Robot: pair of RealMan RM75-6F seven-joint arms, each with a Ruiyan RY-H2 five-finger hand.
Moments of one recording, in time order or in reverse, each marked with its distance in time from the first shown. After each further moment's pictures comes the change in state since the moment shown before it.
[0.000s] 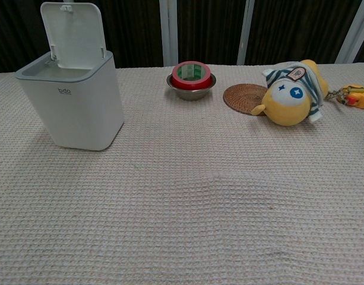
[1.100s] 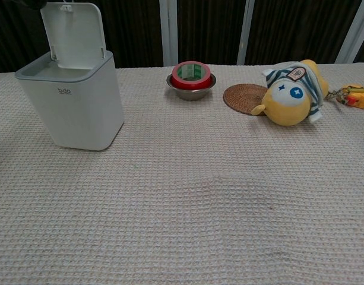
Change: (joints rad) left arm -0.717 -0.116 -0.006 0.152 -0.976 -0.349 0.433; right arm 0.001 0.018 0.006 -0.012 0.031 -0.023 0.048
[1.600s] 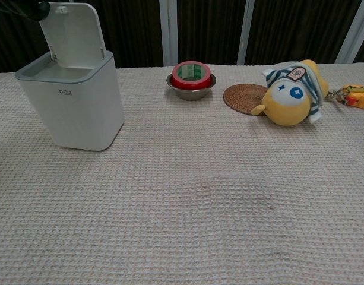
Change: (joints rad) left arm -0.018 0.079 0.039 -0.133 -0.042 -0.015 -0.015; right arm -0.007 0.000 -0.007 0.001 -0.015 0.014 -0.006
